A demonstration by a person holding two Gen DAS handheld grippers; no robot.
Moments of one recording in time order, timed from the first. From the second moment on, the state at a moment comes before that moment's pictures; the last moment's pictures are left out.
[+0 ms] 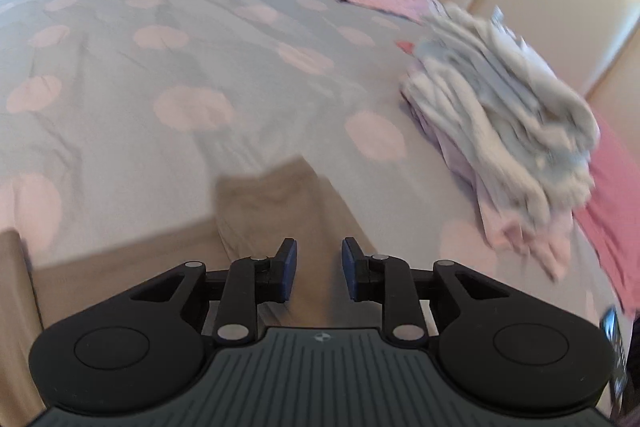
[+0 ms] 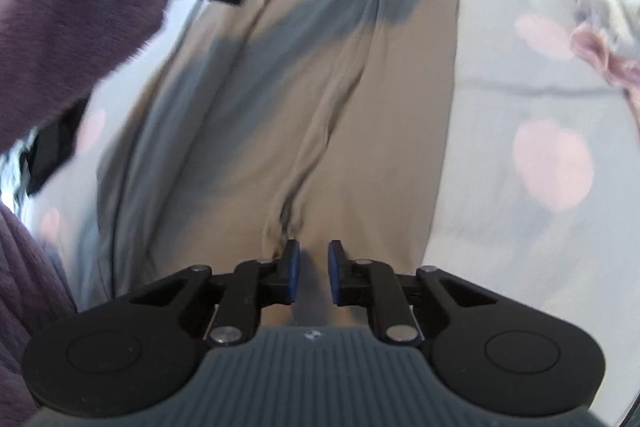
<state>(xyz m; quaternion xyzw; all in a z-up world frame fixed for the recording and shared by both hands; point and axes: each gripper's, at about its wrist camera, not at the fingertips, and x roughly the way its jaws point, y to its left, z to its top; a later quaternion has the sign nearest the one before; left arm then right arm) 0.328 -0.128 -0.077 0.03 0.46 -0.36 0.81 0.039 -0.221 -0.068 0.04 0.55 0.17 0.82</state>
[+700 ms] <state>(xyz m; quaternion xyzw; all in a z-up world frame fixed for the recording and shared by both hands) 0.184 -0.025 0.023 0.03 0.43 -0.32 0.84 -0.006 -0.190 -0.028 -0.02 0.49 0.20 0.85</state>
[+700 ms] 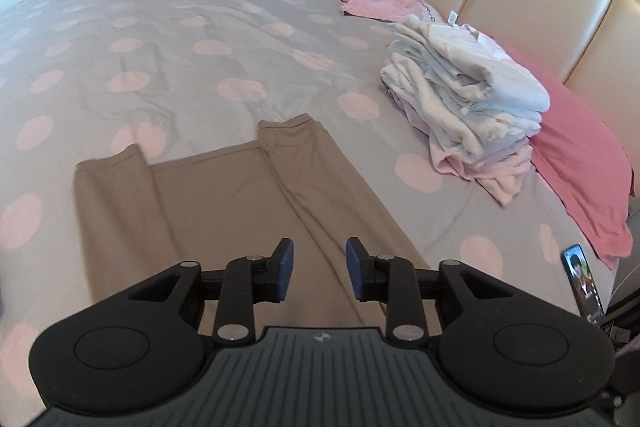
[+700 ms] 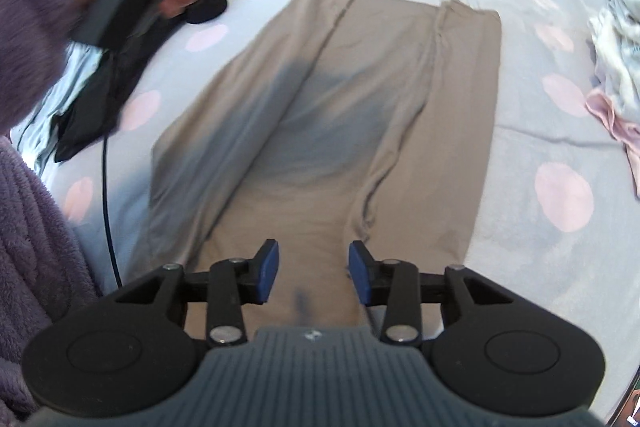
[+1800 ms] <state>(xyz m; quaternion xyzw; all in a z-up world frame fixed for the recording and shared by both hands) 0.066 0.204 0.016 -0.03 0.44 -0.18 0.88 0.034 -0.007 -0.061 -0.08 0.44 0.24 0.86</state>
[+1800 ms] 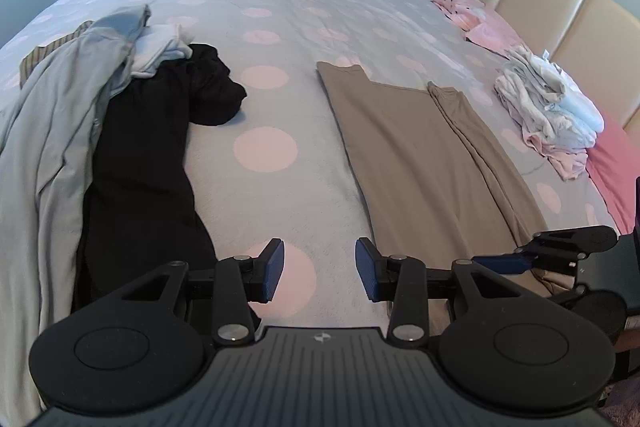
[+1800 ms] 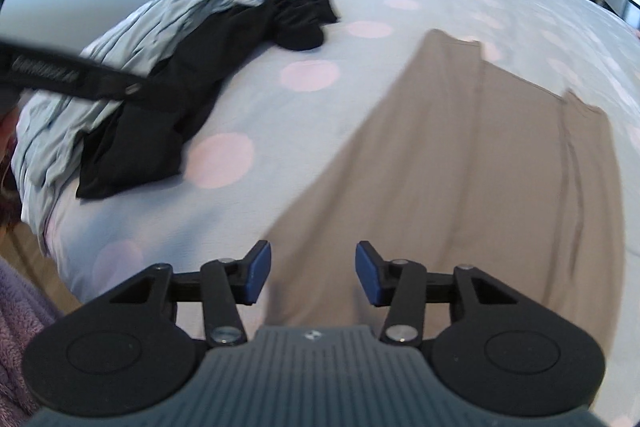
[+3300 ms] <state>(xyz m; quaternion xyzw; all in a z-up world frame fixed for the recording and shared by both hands) 0.292 0.132 -0.035 -0.22 0.51 -0.23 0.80 0.044 -0.086 -0.041 0.04 0.45 0.19 0.87</state>
